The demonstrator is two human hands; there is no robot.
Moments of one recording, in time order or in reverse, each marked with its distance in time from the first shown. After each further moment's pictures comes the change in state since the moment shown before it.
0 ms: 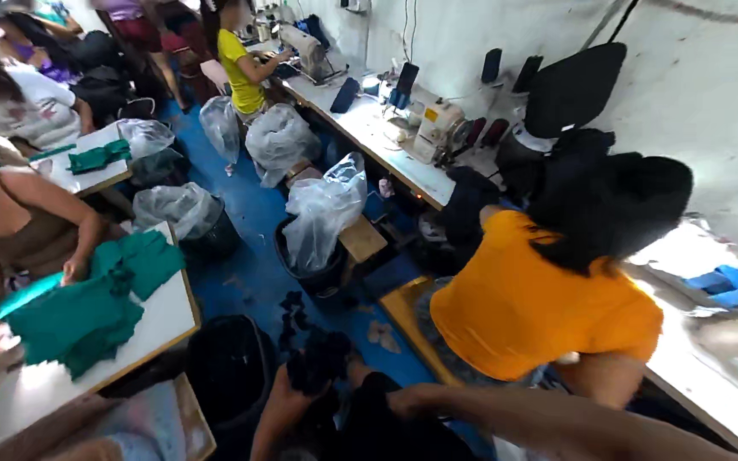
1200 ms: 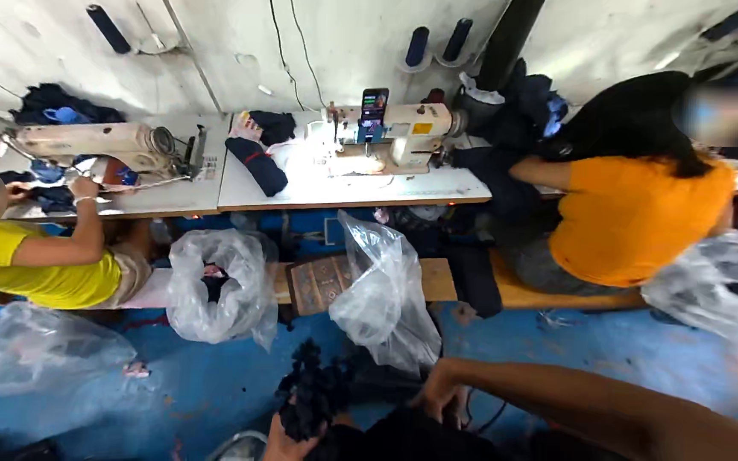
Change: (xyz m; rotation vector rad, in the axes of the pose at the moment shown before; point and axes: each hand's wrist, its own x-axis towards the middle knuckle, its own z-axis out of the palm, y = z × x) left_hand 0.908 0.046 -0.462 0.164 -0.870 -0.107; right_hand 0.210 -0.259 -0.708 1.173 0.139 0.041
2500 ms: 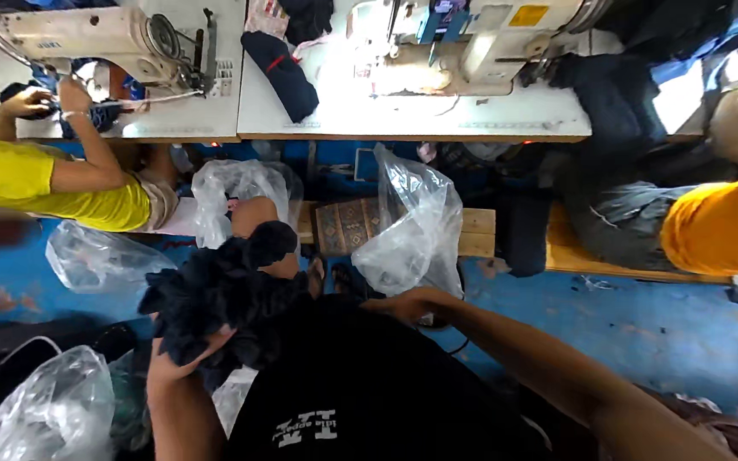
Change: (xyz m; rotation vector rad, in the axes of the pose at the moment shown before) left_hand 0.059 0.162 -0.118 0.035 0.260 0.399; right_hand 0.032 -0.085 -0.081 -0.161 -0.004 -0.603
